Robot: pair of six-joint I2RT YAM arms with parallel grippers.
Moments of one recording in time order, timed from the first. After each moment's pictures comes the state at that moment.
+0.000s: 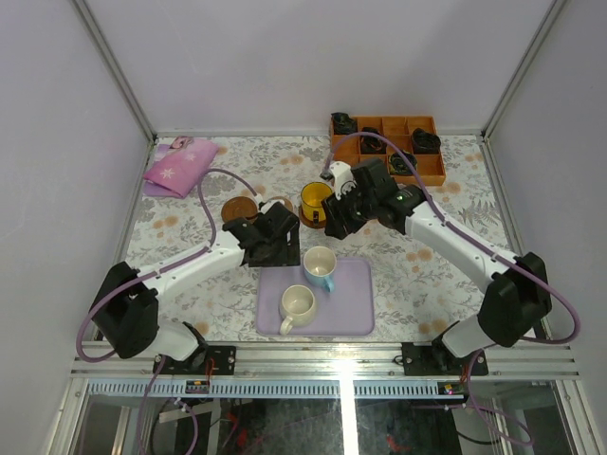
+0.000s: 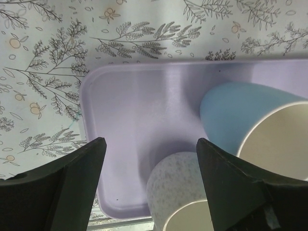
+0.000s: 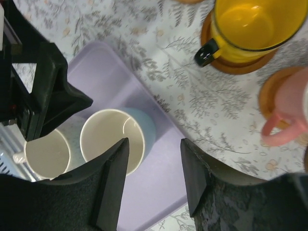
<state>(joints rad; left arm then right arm) -0.75 1.43 1.02 -0.71 -0.19 -0.74 0.62 1.48 1.25 -0.55 -0.29 -0.02</state>
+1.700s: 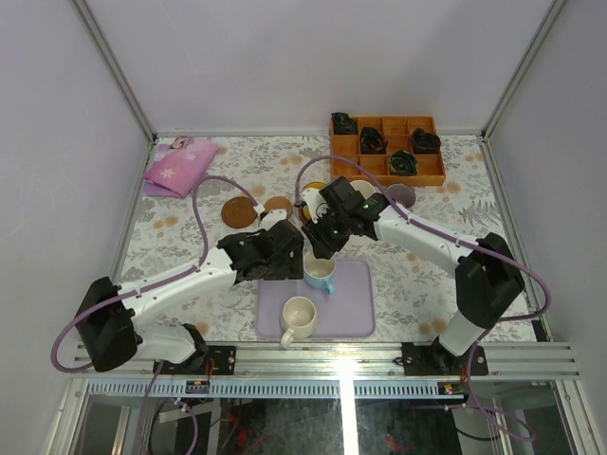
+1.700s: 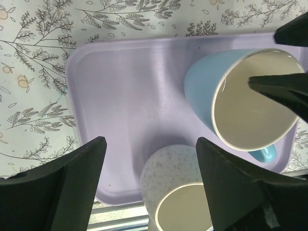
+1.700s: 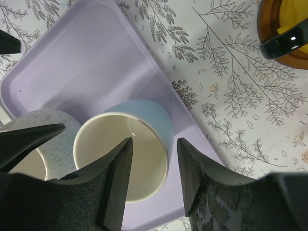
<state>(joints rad) -0.91 1.32 0.98 -0.75 -0.26 -0.85 0.76 1.65 1.27 -0.61 -0.28 -0.08</state>
